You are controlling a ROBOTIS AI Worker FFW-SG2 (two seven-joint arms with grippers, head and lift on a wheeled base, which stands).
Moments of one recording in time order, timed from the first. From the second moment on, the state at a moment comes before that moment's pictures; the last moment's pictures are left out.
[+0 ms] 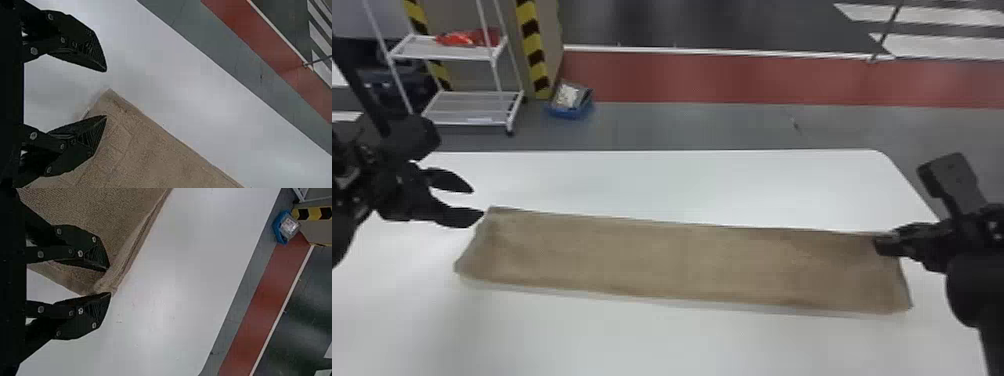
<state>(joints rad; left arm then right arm) -0.37 0.44 0.02 -1.33 -0.56 0.32 -1.16 -0.08 -0.21 -0.24 -1.86 0.83 0.94 1.04</state>
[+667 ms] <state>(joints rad) -0.22 0.44 0.25 -1.50 -0.33 0.51 -1.10 -0.01 -0.20 -0.29 -1.98 0.76 1.04 0.92</state>
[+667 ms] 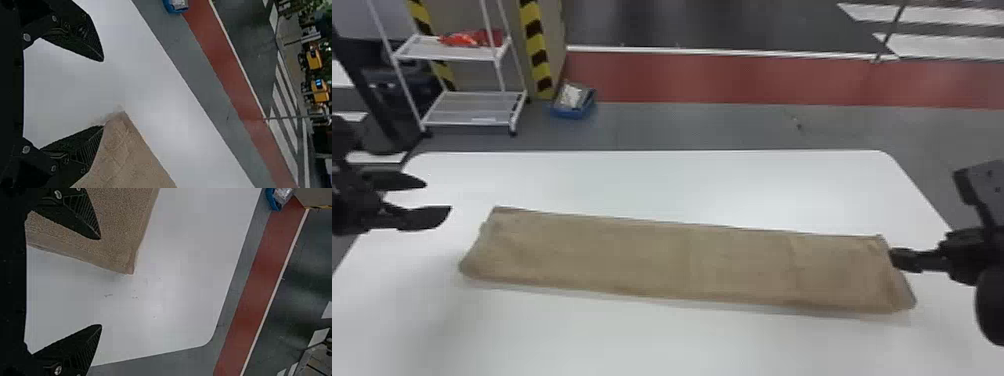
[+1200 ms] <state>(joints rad) -0.20 0.40 0.25 -1.62 -0.14 1.19 -1.02 0.16 -0.19 -0.43 -2.20 0.67 1.11 0.93</state>
